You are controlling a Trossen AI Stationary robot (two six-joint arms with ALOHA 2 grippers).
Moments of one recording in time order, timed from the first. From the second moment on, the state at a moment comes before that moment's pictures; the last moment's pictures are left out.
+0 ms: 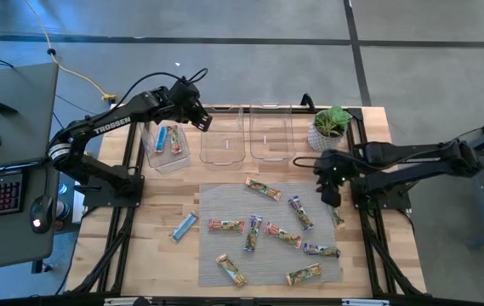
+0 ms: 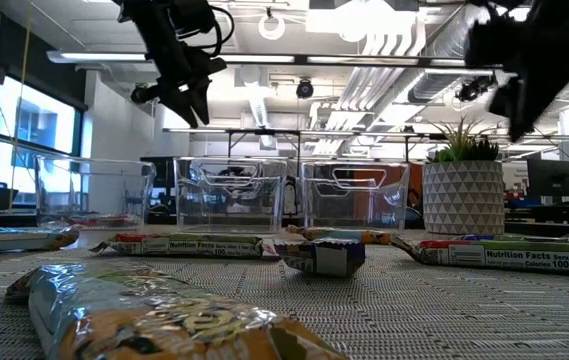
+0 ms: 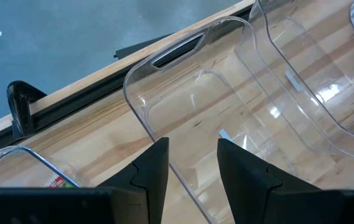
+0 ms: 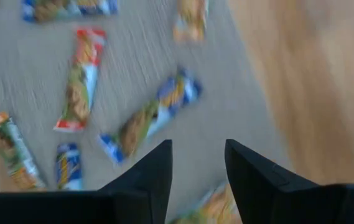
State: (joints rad) left arm 0.61 1.36 1.21 -0.76 -0.17 -0.37; right arm -0.01 0.94 0.75 -0.96 -0.12 0.41
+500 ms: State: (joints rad) left arm 0.61 1.36 1.21 -0.76 -0.17 -0.37; right arm 0.15 1.20 0.75 -1.16 -0.01 0.94
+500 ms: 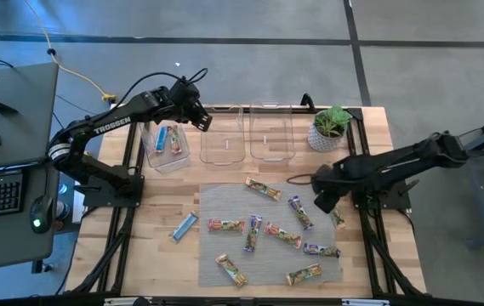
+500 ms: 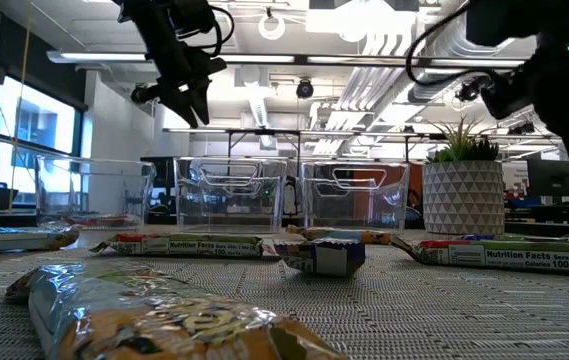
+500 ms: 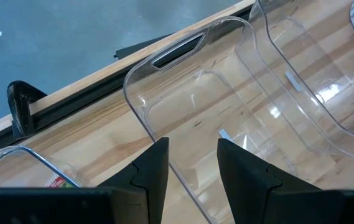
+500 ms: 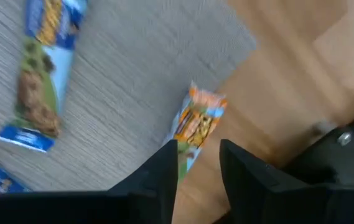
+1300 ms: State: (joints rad) left arm 0.61 1.36 1.21 -0.76 -0.17 -0.37; right arm 0.20 1.35 0.75 -1.22 -0.13 0.92
